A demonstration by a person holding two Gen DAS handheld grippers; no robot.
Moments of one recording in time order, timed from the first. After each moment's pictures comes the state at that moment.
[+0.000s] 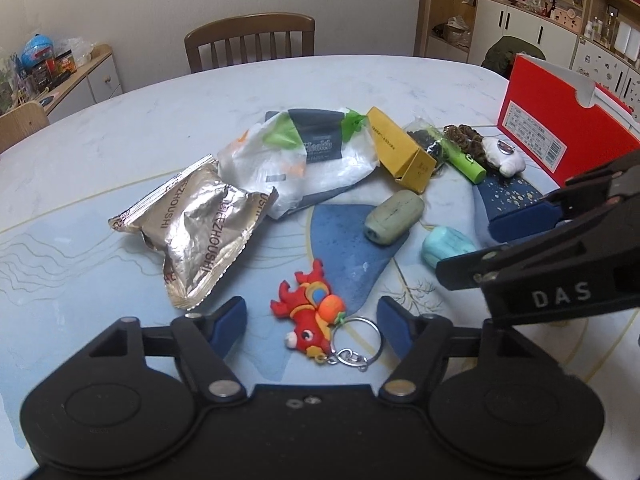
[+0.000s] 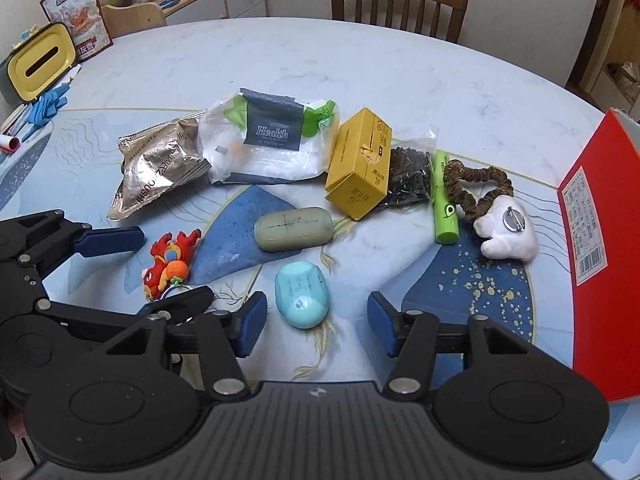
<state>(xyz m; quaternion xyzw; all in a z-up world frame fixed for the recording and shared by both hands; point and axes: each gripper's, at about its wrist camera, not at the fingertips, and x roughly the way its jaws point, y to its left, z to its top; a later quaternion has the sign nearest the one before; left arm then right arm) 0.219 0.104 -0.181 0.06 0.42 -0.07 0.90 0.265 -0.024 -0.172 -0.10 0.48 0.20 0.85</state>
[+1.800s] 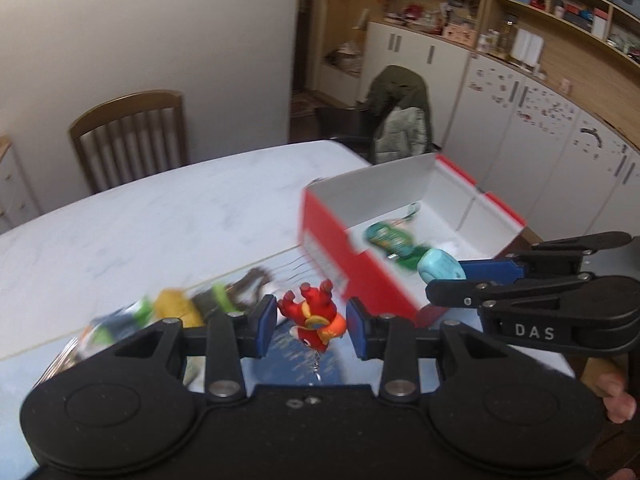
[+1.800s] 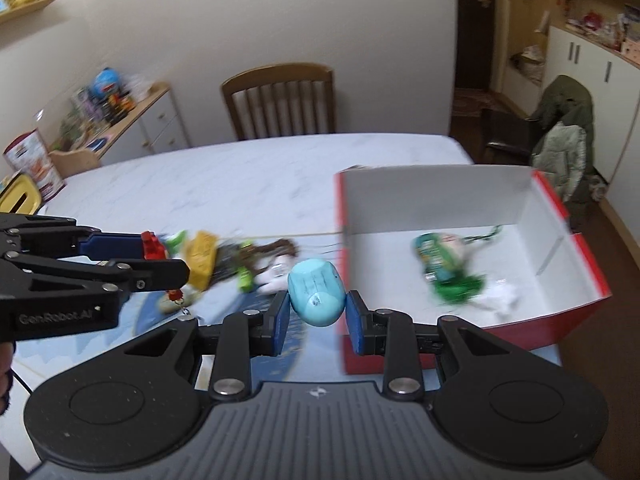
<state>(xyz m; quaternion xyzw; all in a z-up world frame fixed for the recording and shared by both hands) 0.230 -0.063 -0.021 0.06 0.38 -0.22 0.89 0.219 -0.231 -0.031 0.02 0.40 0.11 0.91</state>
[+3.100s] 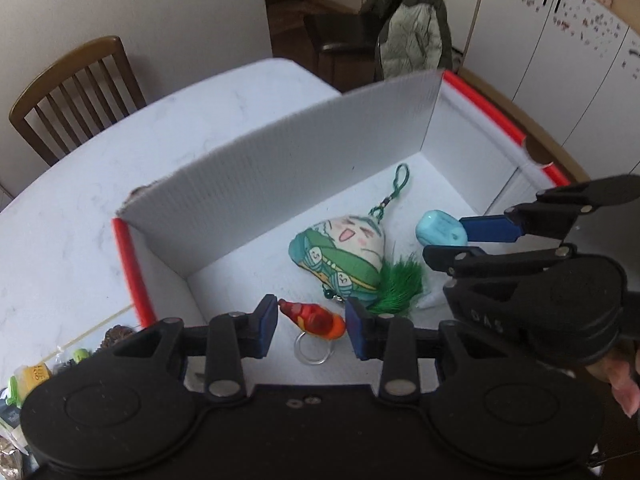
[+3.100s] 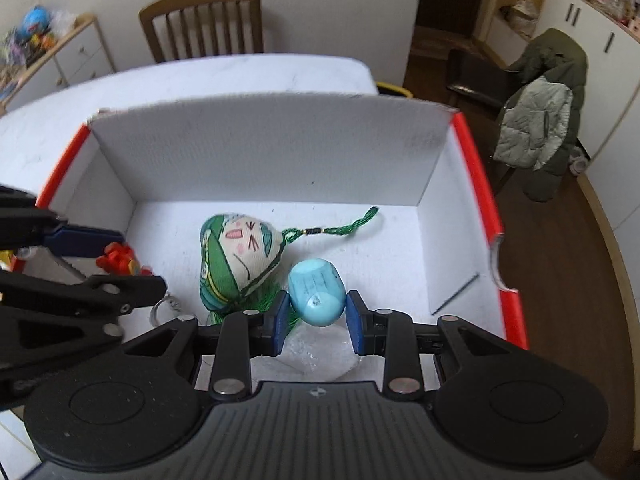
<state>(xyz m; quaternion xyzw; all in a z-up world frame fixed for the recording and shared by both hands) 0.368 -0.261 -0.129 0.15 0.51 -0.17 0.83 0.380 -0.372 -0.145 -0.05 0.50 0.08 0.86</state>
